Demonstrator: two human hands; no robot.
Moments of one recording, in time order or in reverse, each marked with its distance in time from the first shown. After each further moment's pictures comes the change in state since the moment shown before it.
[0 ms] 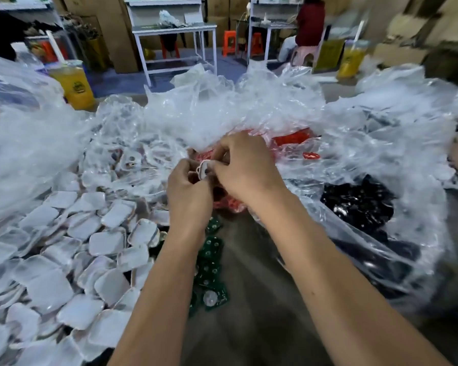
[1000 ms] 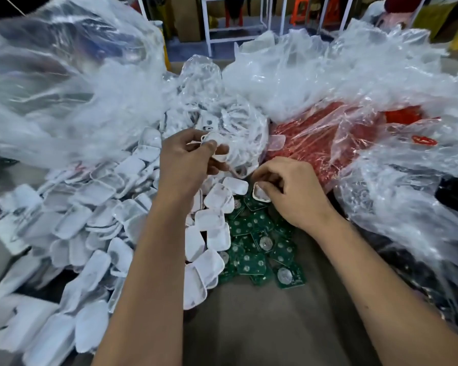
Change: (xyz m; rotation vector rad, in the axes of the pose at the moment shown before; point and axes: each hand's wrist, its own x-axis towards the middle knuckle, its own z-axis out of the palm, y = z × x) left_hand 0.033 -0.008 -0.121 0.058 0.099 0.013; right_hand -0.039 0.021 0.083 0.147 -0.181 -0.318
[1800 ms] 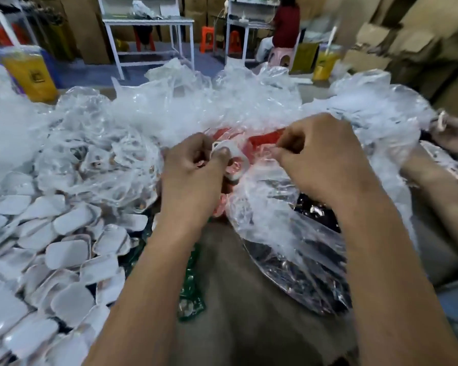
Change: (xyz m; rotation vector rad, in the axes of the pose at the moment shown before) left_hand -0.058 0.049 0.135 -0.068 -0.300 0.183; right_hand -0.031 -0.019 -0.185 -0.400 0.294 0.490
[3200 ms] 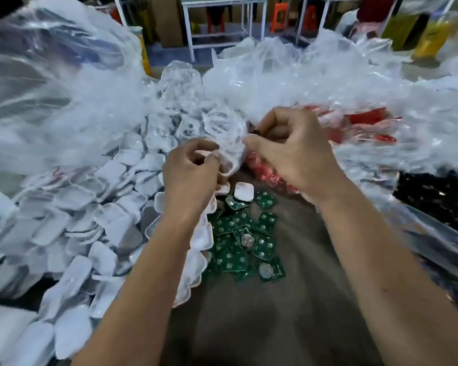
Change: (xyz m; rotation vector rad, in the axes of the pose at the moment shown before) left_hand -0.016 -0.041 -0.109 0.191 0.312 -0.164; right_hand -0.017 -0.082 0.099 0.853 -0.273 -0.156
